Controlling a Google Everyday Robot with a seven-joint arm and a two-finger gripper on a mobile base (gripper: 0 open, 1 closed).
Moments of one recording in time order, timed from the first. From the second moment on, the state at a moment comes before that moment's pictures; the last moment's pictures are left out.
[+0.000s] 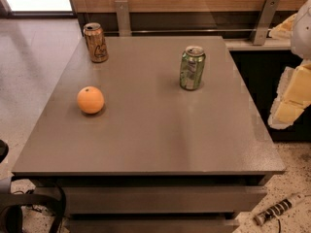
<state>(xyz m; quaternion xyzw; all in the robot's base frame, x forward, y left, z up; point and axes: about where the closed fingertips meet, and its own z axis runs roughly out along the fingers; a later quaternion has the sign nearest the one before) 0.438 -0.212 0.991 -0.60 0.78 -0.05 0.18</state>
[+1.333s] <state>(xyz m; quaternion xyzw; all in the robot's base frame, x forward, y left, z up) 0.493 -0.207 0.919 -0.54 0.74 0.07 0.39</state>
